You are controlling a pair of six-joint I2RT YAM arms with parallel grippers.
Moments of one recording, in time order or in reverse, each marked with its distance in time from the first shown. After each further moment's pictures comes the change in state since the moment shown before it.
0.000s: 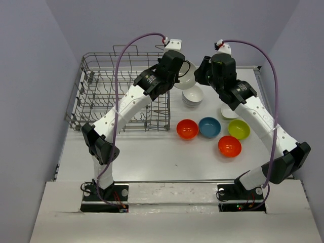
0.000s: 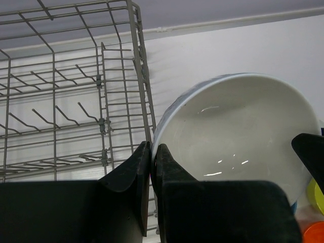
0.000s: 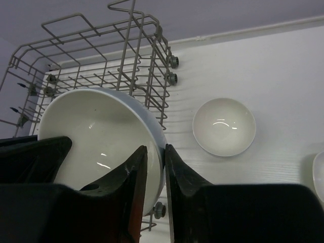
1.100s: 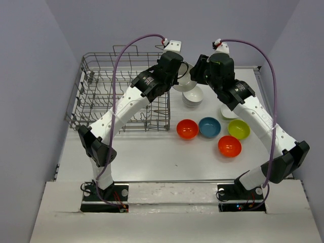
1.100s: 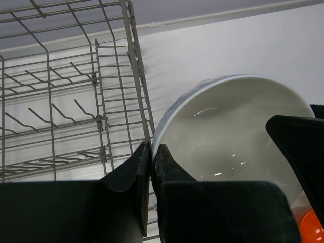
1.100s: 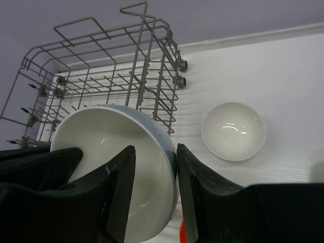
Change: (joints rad) left arm -0.001 -0.045 -0.055 0.009 0.037 0.016; right arm 0.019 0.016 0.010 0.029 0.006 0.001
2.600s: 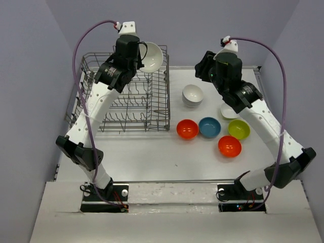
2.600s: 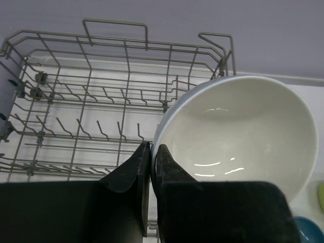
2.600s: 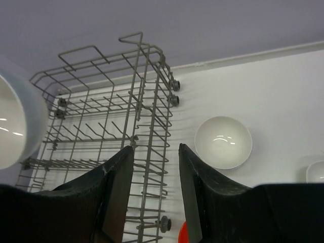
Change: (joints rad) left arm 0.270 -0.152 -0.033 0.013 0.036 0.022; right arm 0.012 -0.104 0.004 -0.001 0.141 -0.016
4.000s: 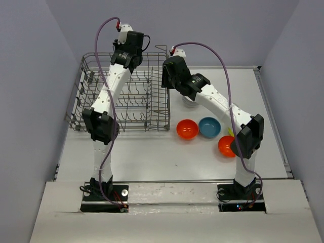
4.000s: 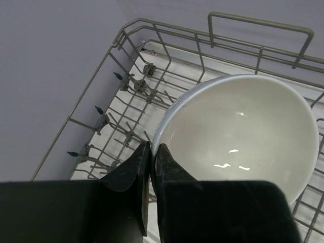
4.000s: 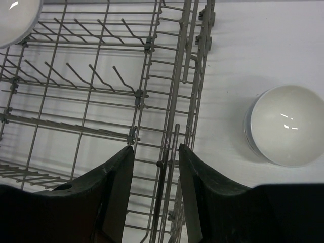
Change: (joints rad) left arm 0.174 0.447 0.338 -0.090 -0.371 0.098; right arm 0.165 0.548 0.351 -0.153 -0.005 -0.007
